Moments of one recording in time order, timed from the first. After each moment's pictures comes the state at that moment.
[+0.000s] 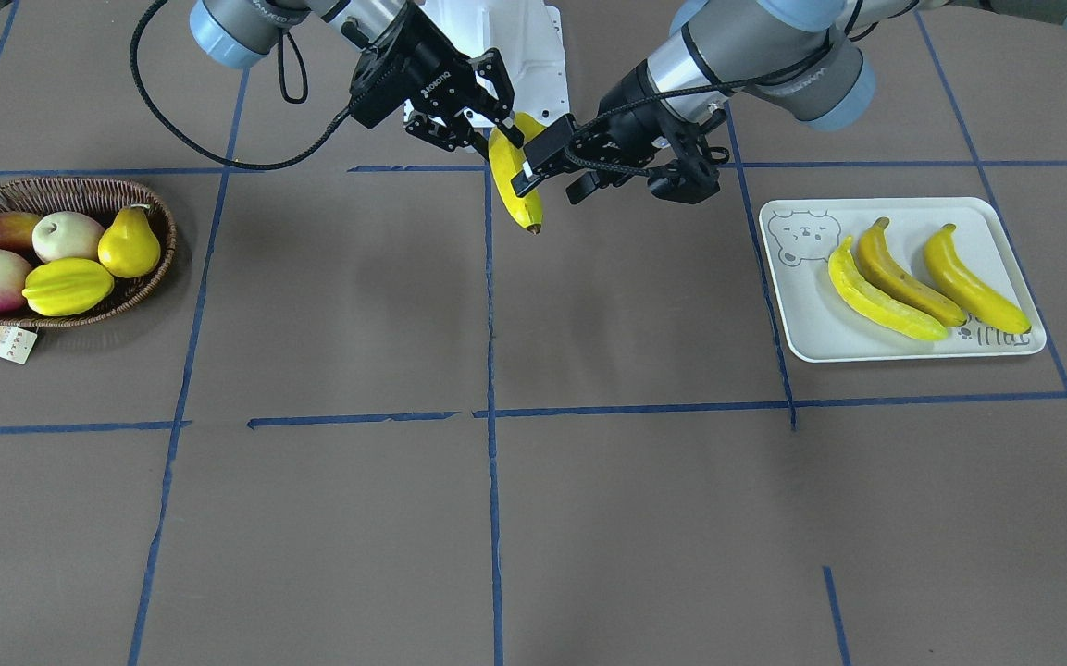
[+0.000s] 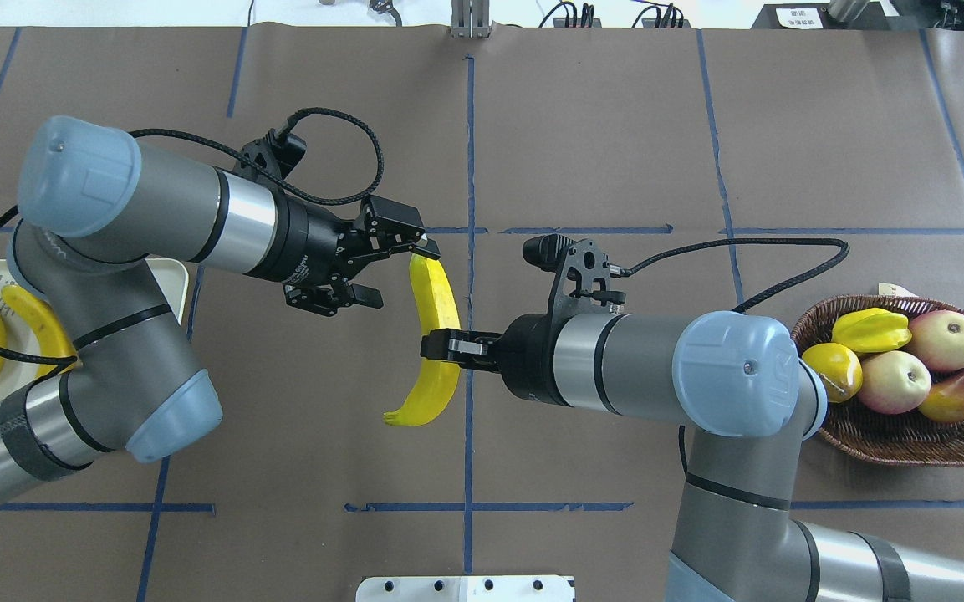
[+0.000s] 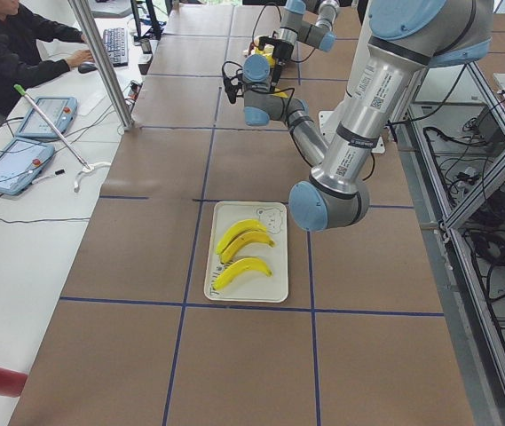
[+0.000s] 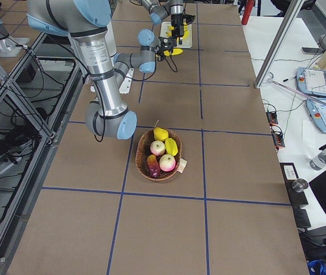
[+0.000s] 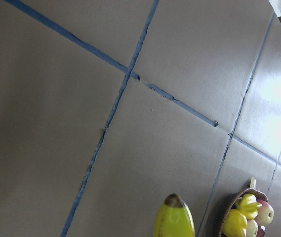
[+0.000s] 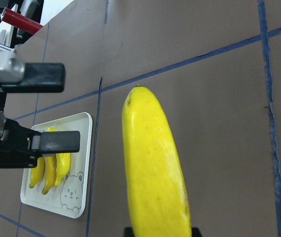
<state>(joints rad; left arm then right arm) -0.64 -2.08 -1.81 -2.32 -2.10 -1.86 0.36 -1.10 1.94 -0.89 1.66 1.50</state>
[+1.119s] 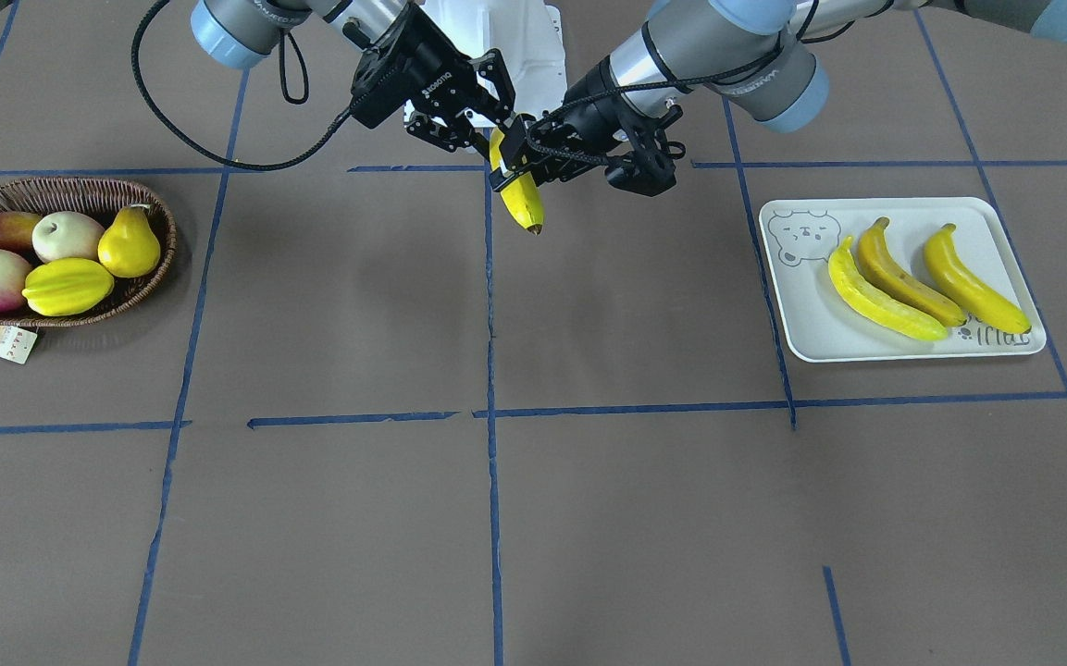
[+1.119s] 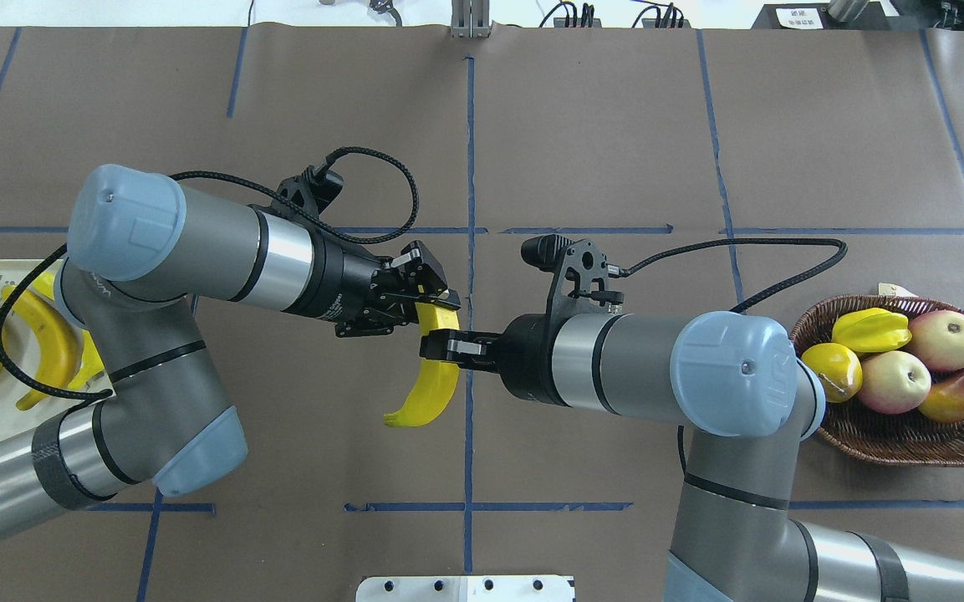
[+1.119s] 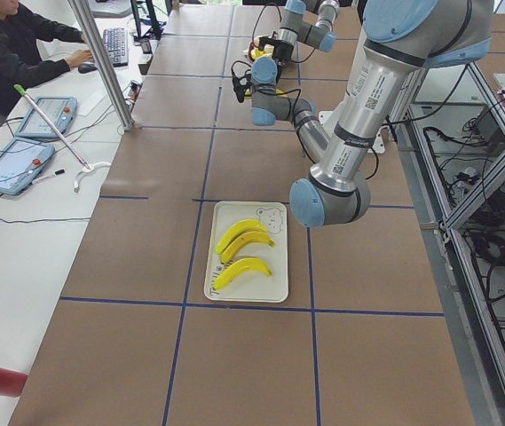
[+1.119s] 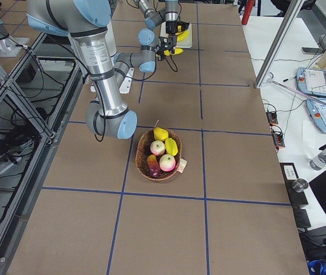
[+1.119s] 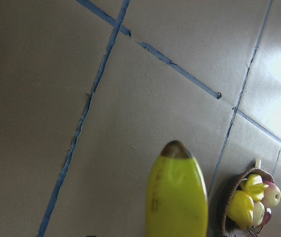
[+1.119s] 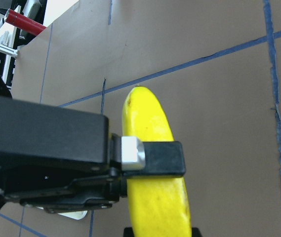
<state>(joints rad) -0.58 -2.09 -1.79 -2.37 -2.06 -1.85 0.36 -1.10 1.94 -0.89 1.66 1.50</state>
